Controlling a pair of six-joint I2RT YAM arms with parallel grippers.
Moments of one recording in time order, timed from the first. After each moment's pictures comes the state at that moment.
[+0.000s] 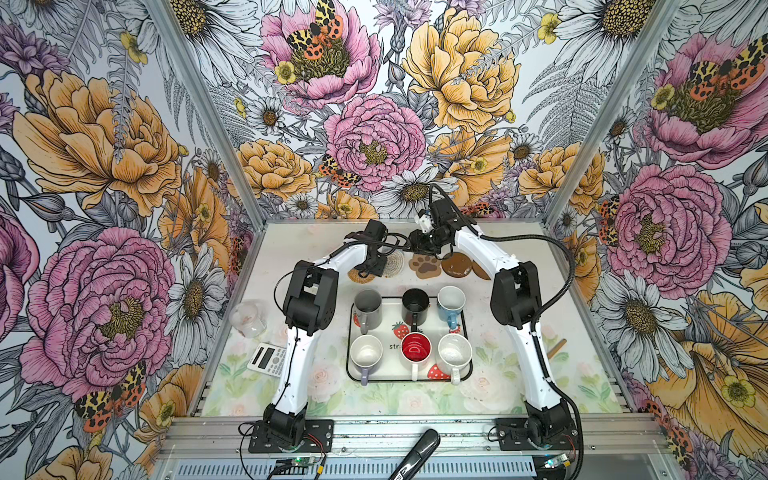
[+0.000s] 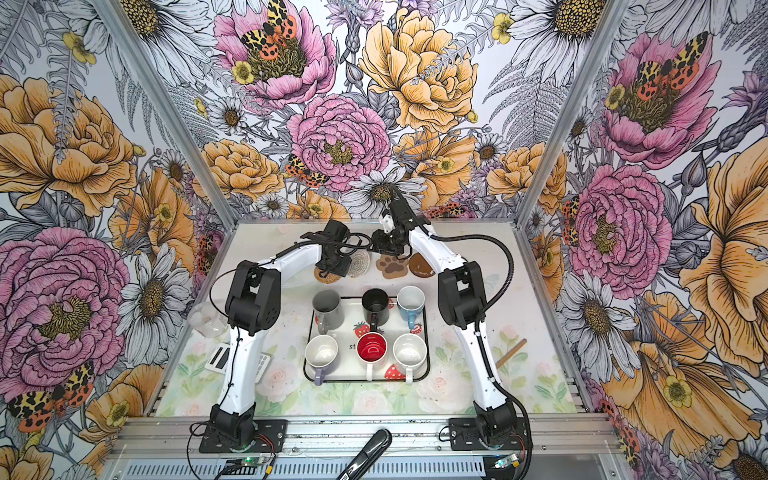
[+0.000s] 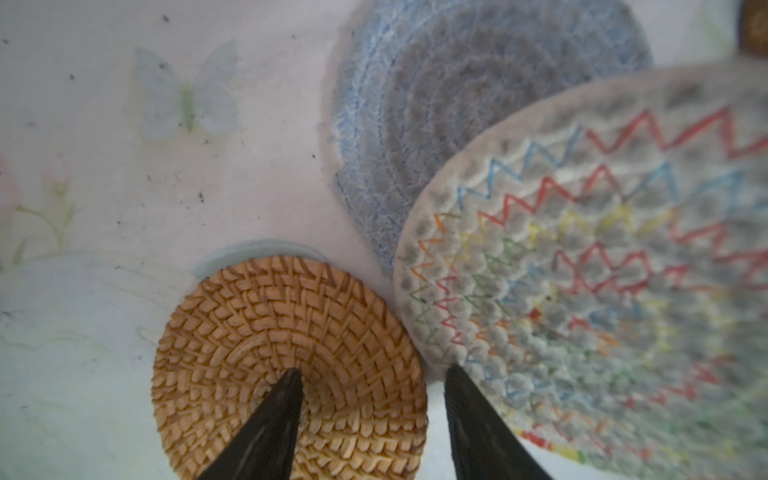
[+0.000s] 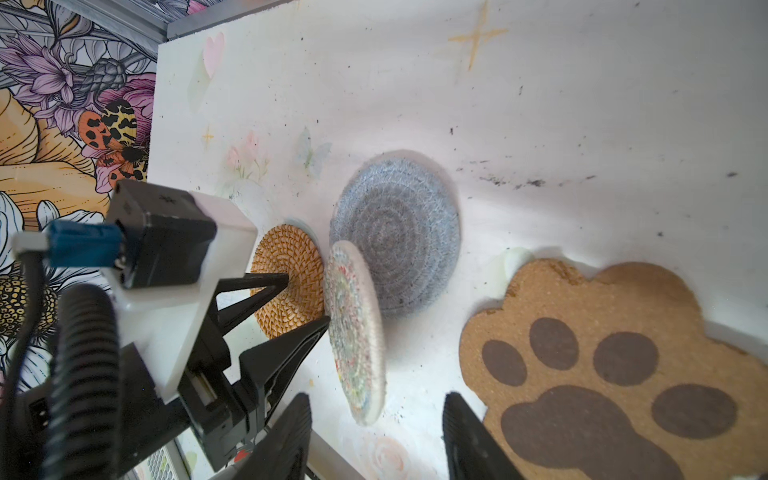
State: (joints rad) left arm -0.38 2.31 1.87 -0.73 -0.11 -0.03; right arm 0.37 2.44 2.25 -0.81 -0.49 0.37
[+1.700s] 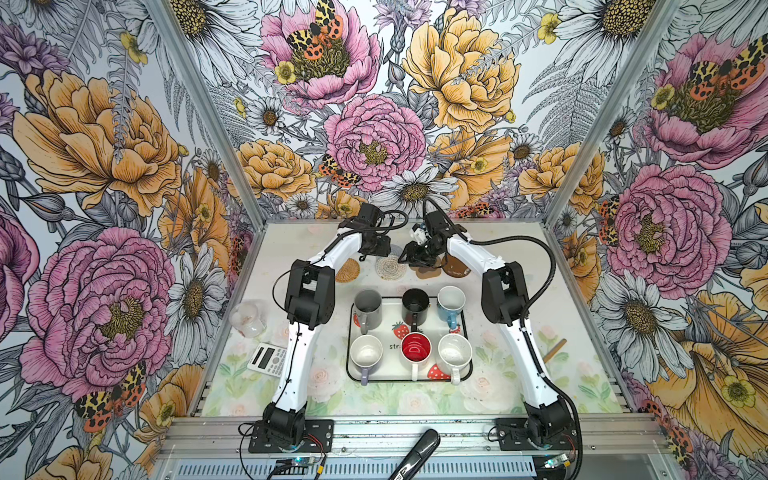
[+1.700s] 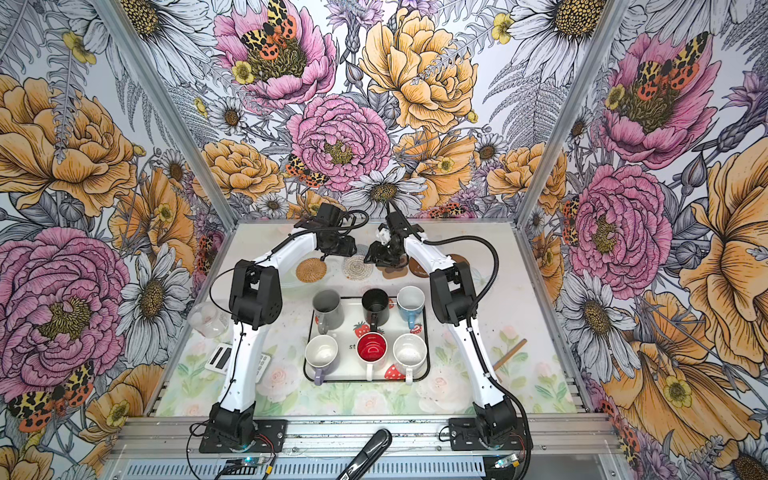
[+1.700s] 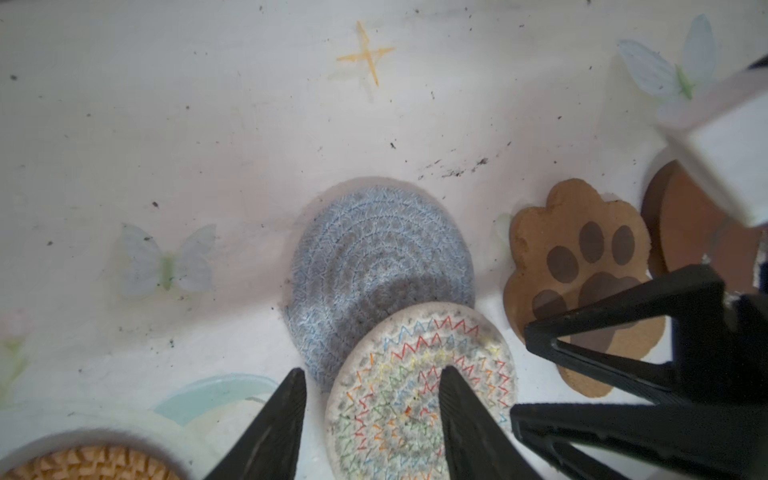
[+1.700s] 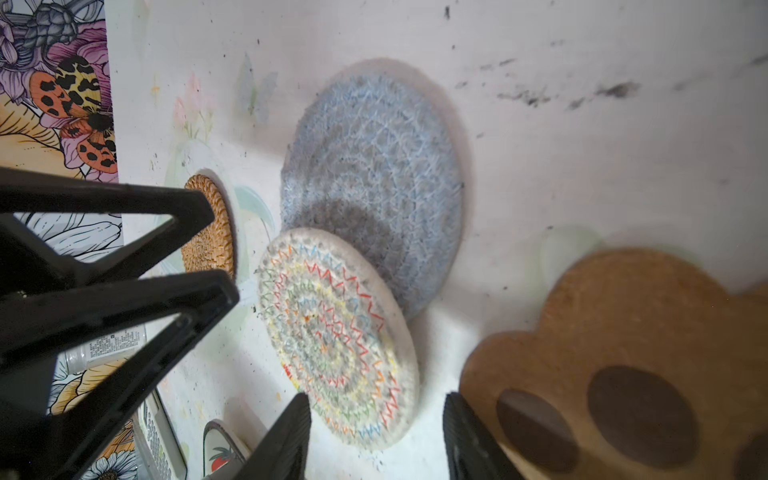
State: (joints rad) left arm -0.33 2.40 2.11 -0.72 0.17 -0.13; right arm 0.38 2.58 2.30 -0.81 -0.58 0.38
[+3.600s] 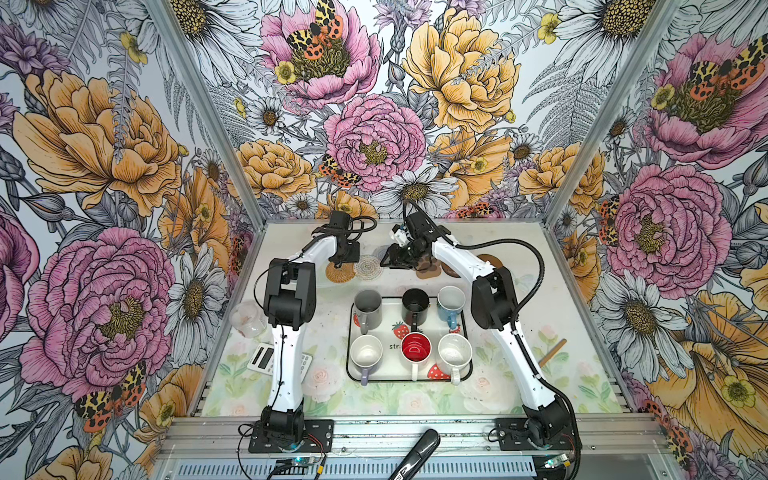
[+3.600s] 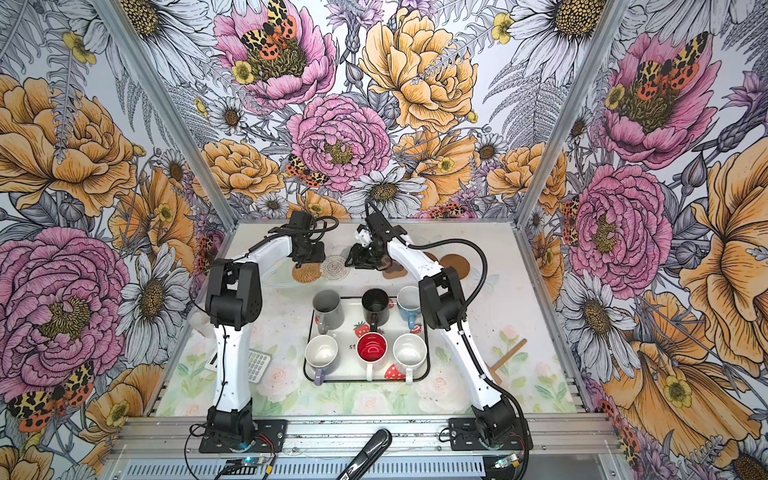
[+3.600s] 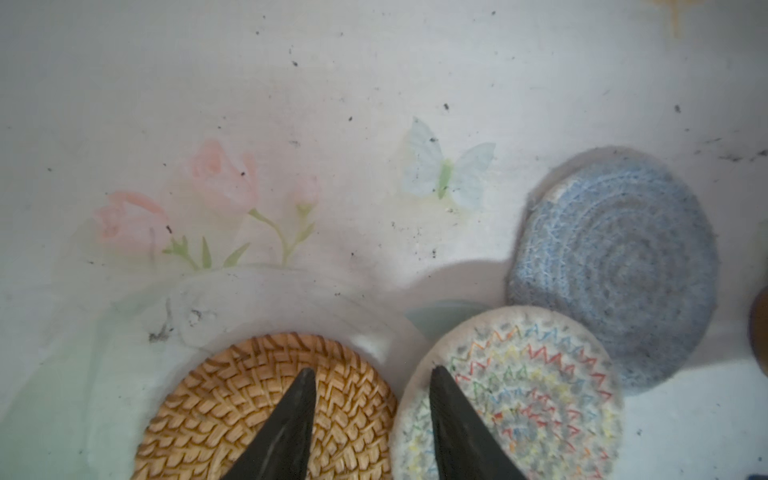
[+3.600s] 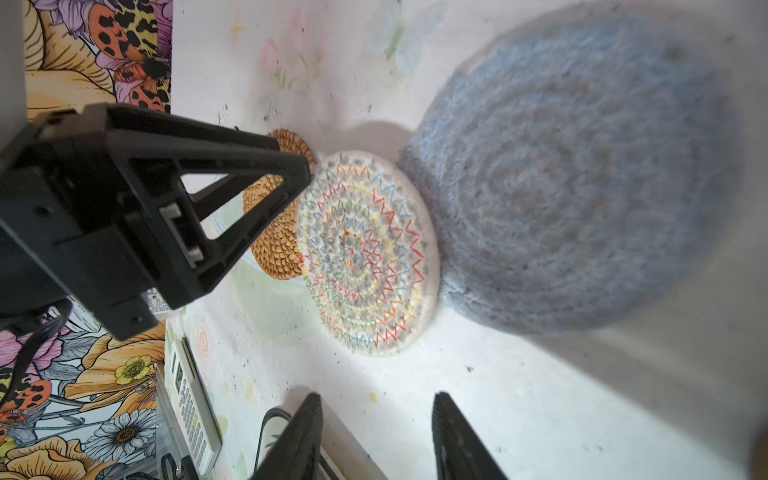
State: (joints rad) left arm -0.18 2.29 1.85 -0.63 0.06 -0.16; right arm 0.47 2.60 2.41 -0.84 -0.60 0.40
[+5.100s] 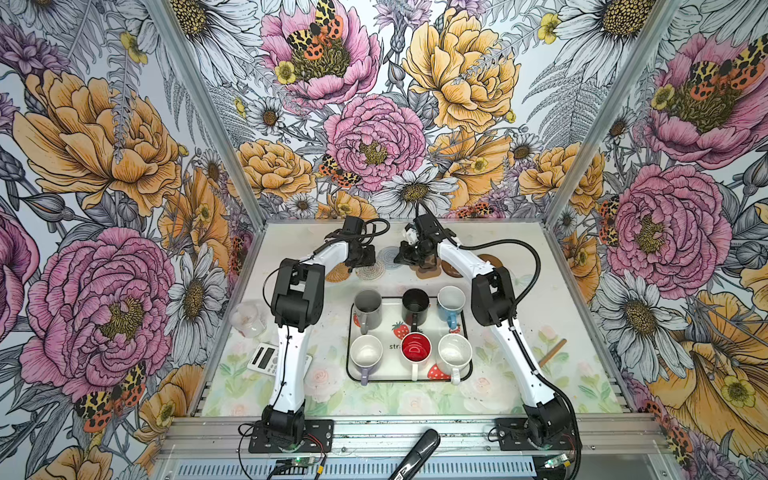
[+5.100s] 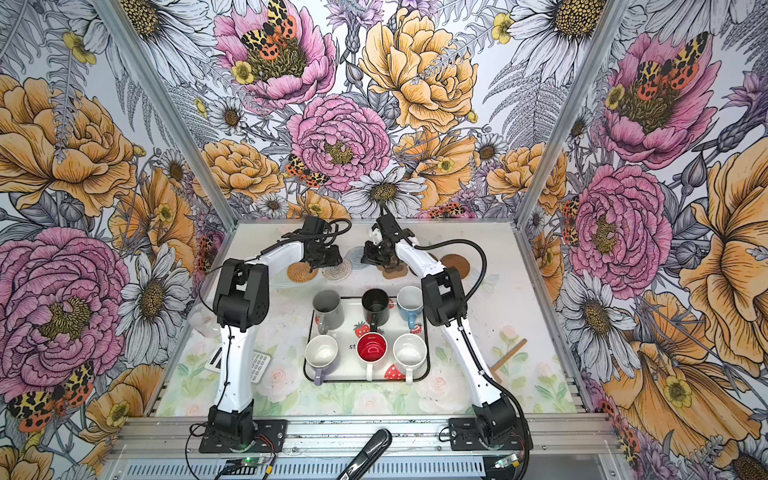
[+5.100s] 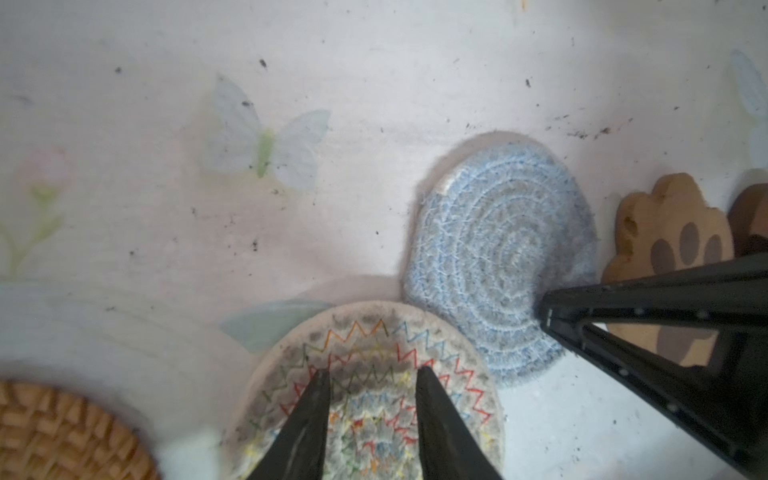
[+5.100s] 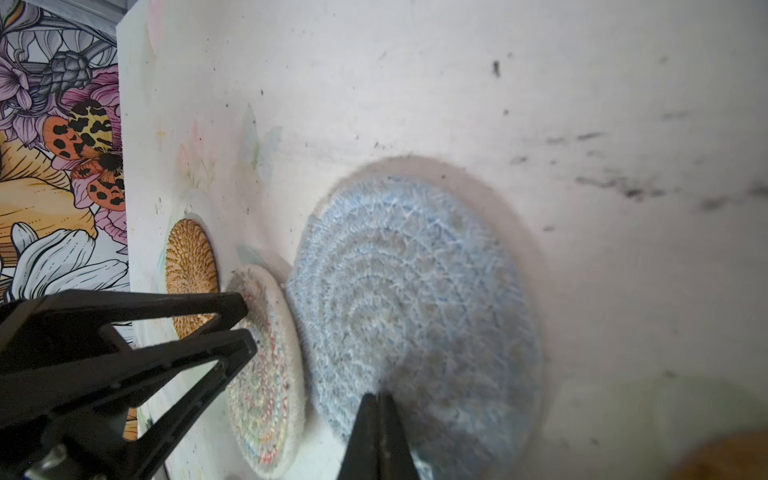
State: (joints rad) left arm -0.25 2.30 1.80 -0.54 0.21 -0.27; right arm 0.40 2.72 2.46 -0.75 -0.55 0.48
